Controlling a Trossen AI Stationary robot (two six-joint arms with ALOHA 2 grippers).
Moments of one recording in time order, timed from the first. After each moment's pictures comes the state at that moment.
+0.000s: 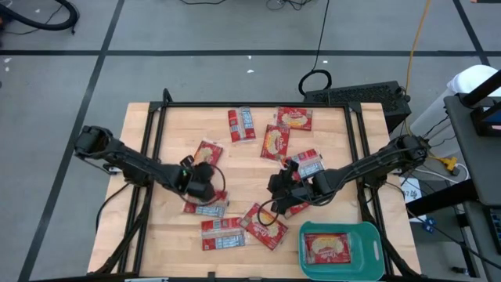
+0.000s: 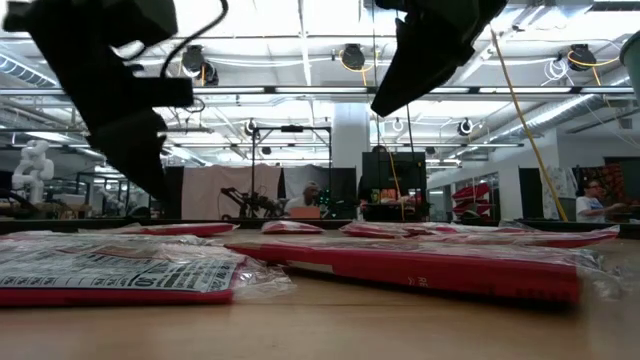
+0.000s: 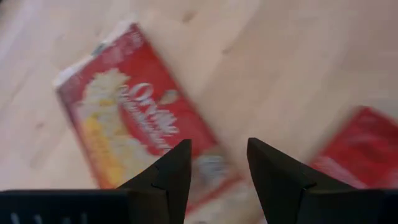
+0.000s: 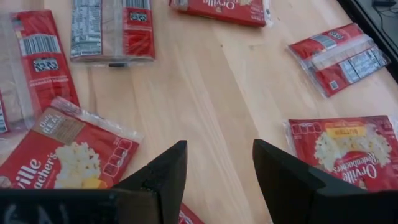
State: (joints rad) left arm -0.33 1.44 0.72 -0.60 -0.54 -0.79; right arm 0.33 1.59 1.12 -0.50 0.52 0.43
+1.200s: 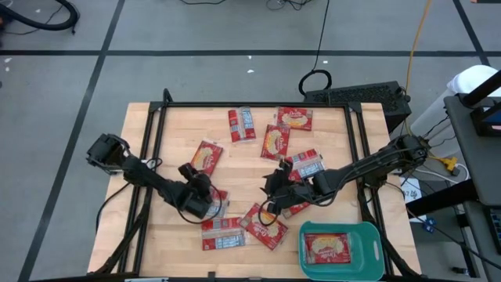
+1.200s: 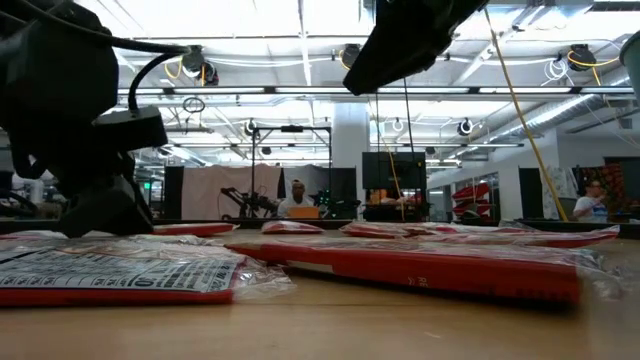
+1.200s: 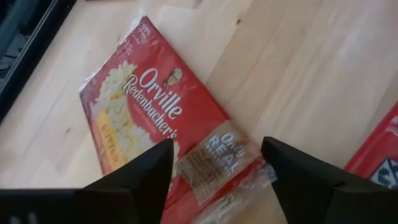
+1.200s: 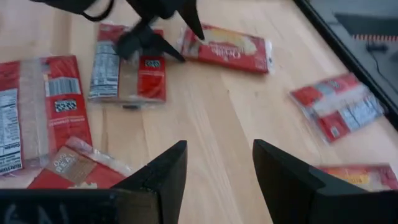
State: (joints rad) left arm -0.46 1.67 0.61 -0.50 -0.80 -0.88; right arm 0.33 1.59 1.10 -0.29 0.55 0.29
